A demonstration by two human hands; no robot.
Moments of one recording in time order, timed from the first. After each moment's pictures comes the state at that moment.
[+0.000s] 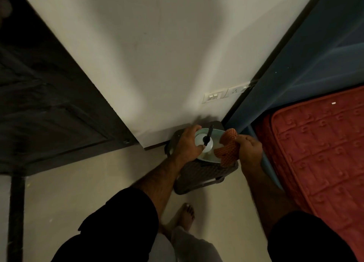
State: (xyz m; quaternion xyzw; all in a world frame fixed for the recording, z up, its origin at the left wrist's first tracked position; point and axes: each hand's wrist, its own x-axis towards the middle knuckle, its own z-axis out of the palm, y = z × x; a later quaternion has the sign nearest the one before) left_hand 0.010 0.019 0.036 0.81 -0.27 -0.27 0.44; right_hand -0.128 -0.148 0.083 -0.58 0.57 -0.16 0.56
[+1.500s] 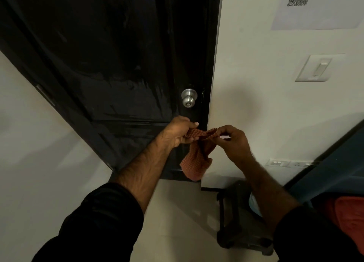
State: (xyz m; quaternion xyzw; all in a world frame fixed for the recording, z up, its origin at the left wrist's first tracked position) left_hand 0.099 0.307 0.445 0.71 0.10 -0.25 0.65; right_hand 0.015 0.109 0.395 -0.82 0.02 -0.12 0.56
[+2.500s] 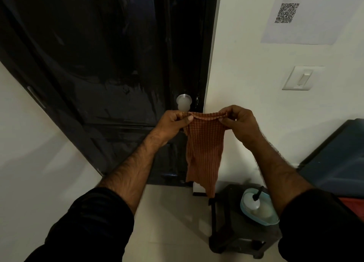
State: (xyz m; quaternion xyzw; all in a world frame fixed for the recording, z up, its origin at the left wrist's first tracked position) left_hand 0.106 0.337 0.449 0.73 -0.21 -0.09 0.65; right_hand 0.035 0.073 0.472 -0.81 -0.03 -0.13 0.58
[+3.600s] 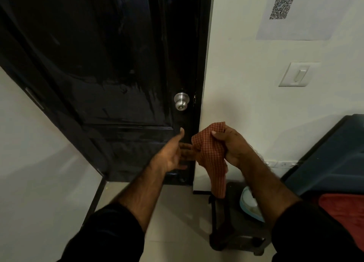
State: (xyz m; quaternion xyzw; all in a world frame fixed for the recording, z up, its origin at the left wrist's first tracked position) left_hand 0.060 0.322 0.386 0.61 0.10 -0.40 0.67; right_hand 0.002 0.103 0.432 -0.57 0.15 0.07 0.81
